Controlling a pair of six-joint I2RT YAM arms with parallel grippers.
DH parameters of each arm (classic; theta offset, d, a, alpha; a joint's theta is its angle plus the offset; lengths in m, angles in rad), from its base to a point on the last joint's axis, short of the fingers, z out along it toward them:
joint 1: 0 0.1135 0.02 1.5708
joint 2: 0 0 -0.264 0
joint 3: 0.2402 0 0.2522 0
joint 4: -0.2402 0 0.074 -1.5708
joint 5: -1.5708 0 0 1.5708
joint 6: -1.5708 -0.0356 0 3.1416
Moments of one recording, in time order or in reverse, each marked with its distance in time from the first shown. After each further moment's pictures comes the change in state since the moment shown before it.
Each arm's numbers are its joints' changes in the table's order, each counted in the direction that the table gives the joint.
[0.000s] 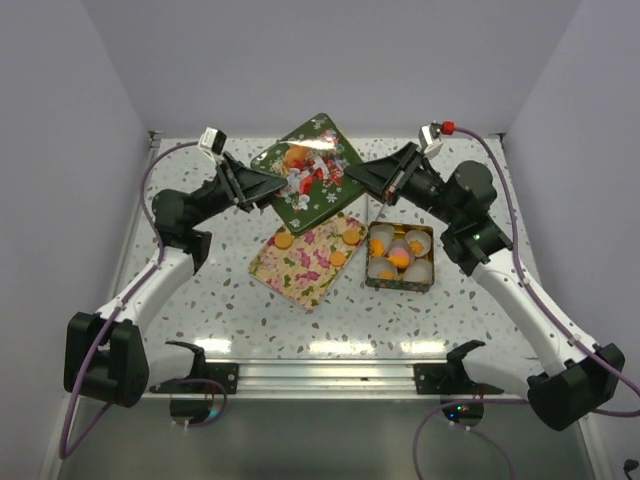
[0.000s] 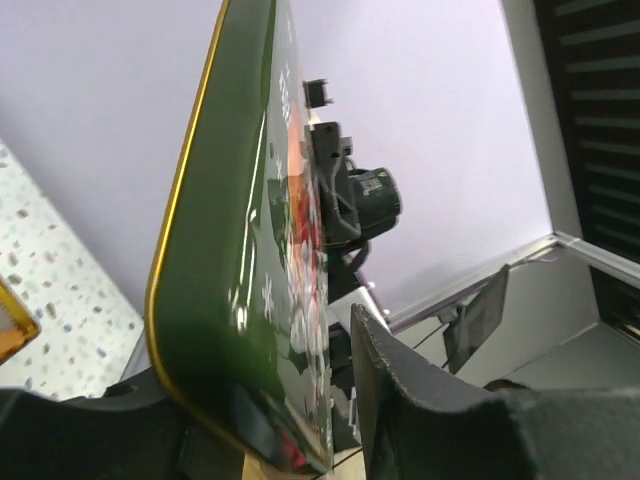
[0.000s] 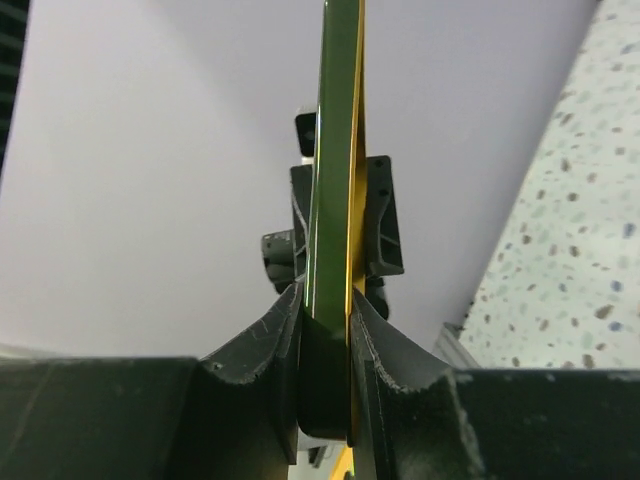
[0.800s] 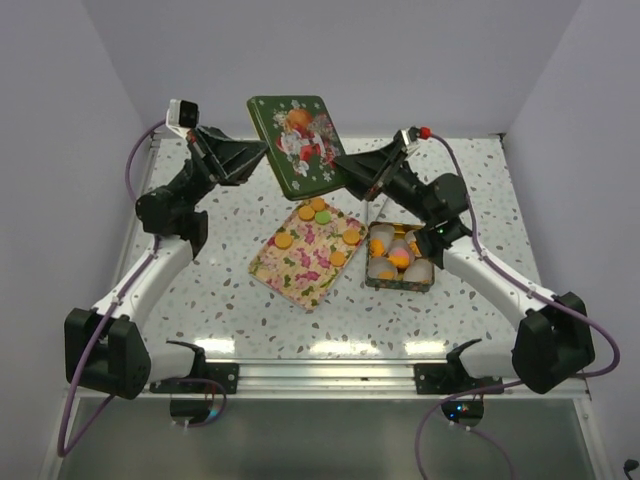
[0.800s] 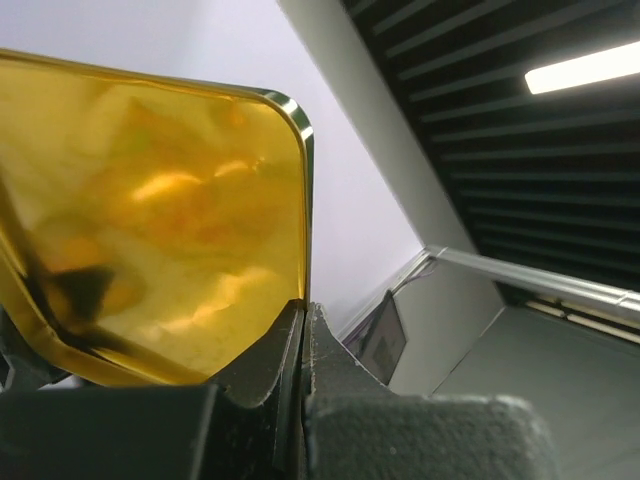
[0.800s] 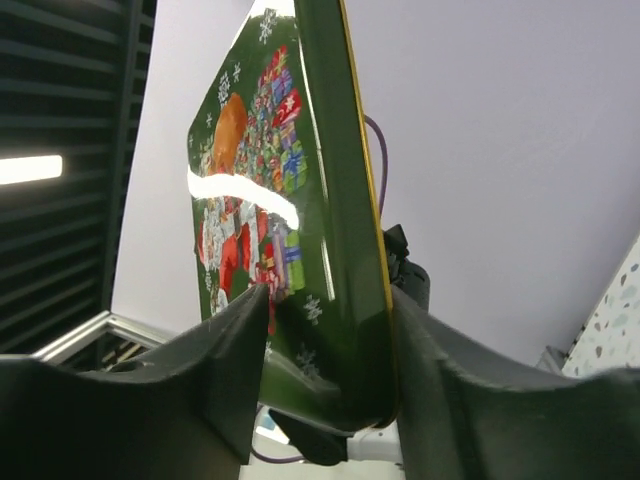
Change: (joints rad) left arm -0.006 -0.042 0.171 0.226 0.177 0.219; right arm 0.014 -0.179 -0.143 0.523 0.014 -0.275
